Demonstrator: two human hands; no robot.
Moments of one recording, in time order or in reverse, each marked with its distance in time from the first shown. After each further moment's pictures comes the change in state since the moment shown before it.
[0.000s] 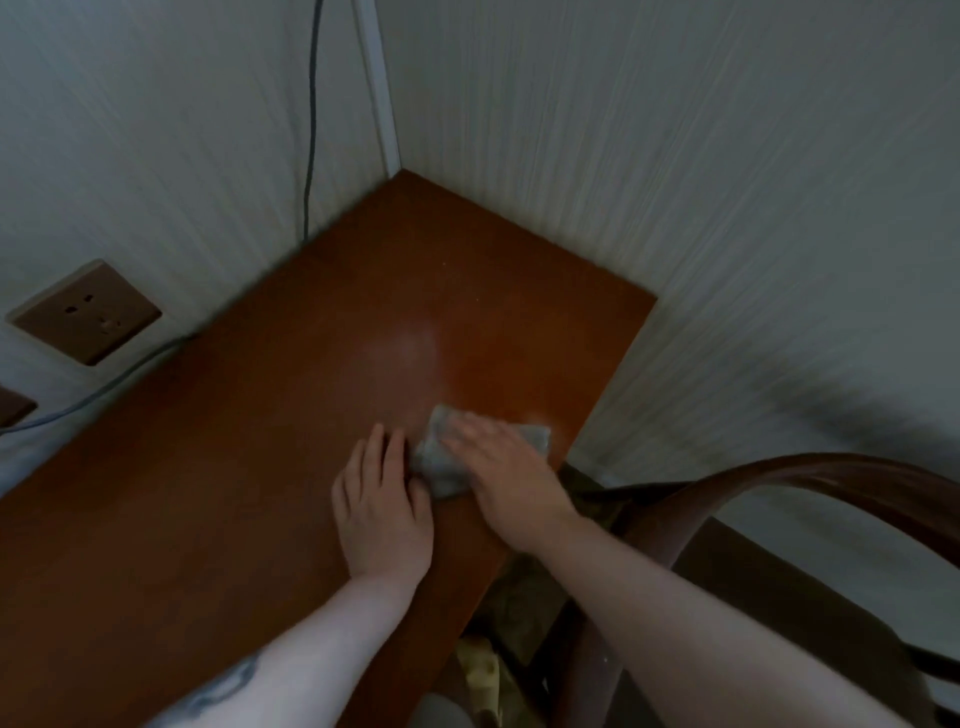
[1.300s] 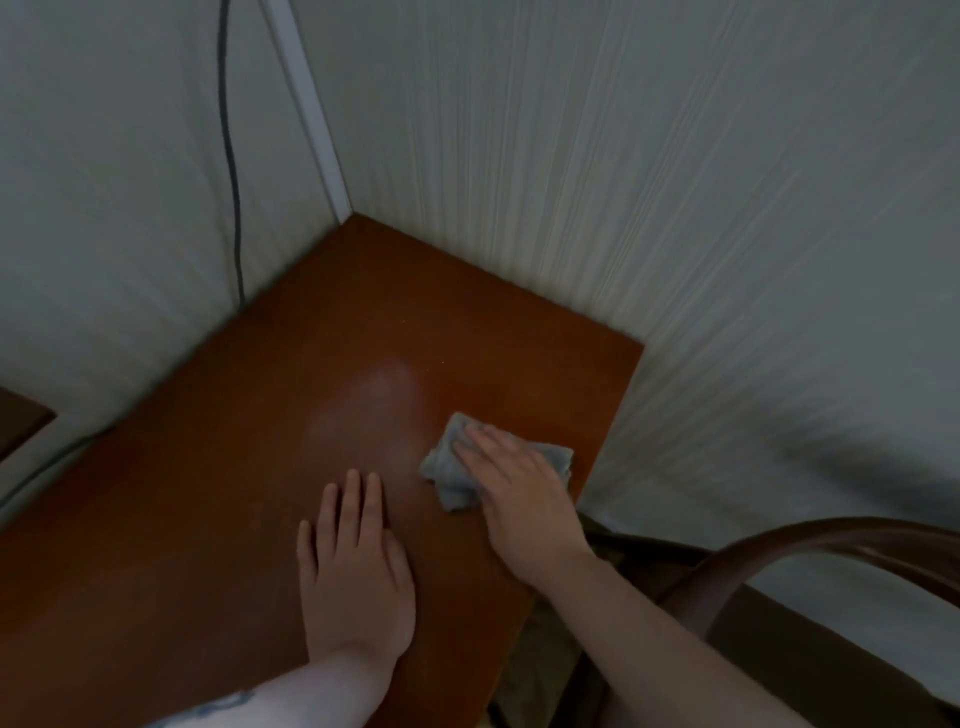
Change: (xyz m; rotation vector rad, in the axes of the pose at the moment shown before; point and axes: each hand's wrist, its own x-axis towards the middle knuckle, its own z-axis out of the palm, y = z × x) left_hand 0.057 0.018 0.017 0.221 -0.062 0.040; right_hand 0.039 0.061 -0.007 -0.045 0.216 0.164
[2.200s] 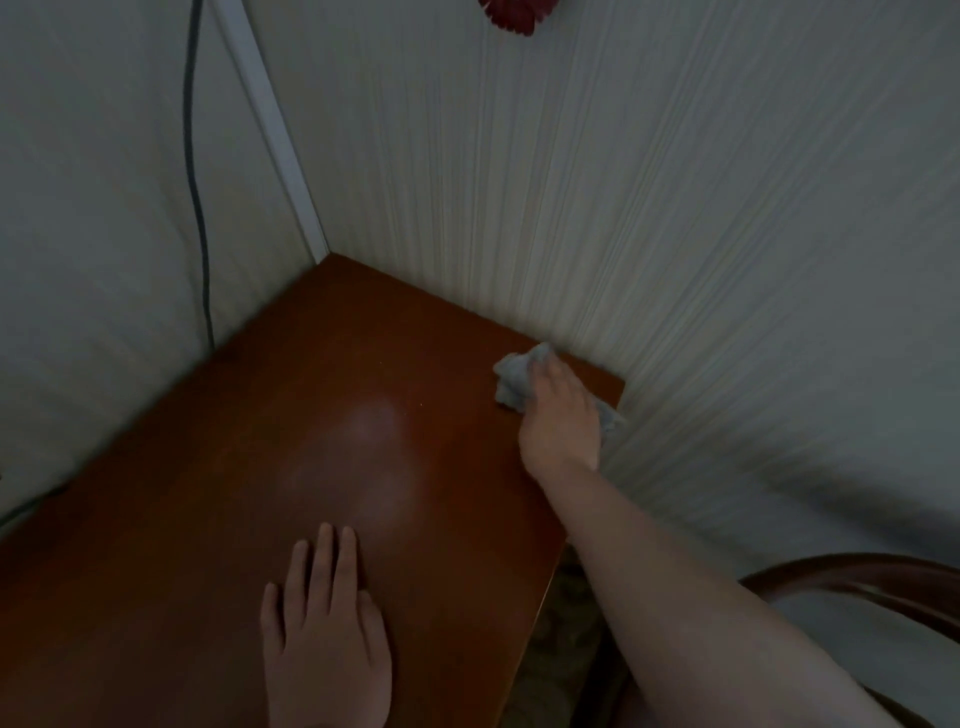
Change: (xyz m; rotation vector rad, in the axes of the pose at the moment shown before) left_hand 0.004 -0.001 0.011 0.034 0.172 0.032; right_hand 0.093 0.078 -0.020 -0.019 0.147 0.542
